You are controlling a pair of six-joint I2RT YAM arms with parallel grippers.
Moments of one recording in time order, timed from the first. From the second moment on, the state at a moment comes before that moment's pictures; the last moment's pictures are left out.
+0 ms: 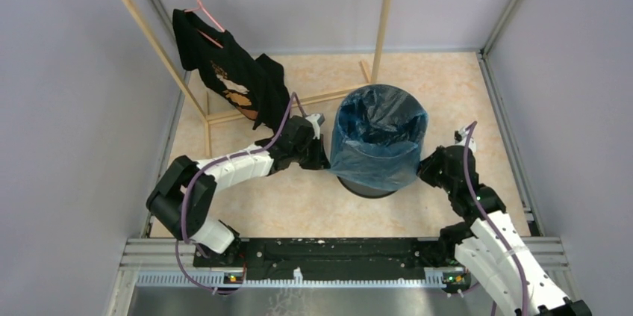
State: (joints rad) left arm -0.69 1.52 0.81 -0.08 0.24 -0.57; right arm 0.28 0.58 0.47 -0.49 0.09 0.78
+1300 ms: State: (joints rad) left arm -0.69 1.50 0.87 -0.11 0.24 -0.55; right arm 0.60 1.42 1.43 -0.84 -0.03 0.26
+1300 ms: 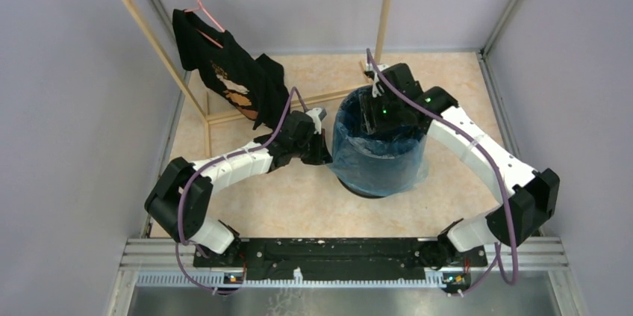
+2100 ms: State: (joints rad) left arm -0.69 1.50 0.87 -0.11 0.22 -0.53; right arm 0.63 1.35 1.16 -0.78 0.02 0.18
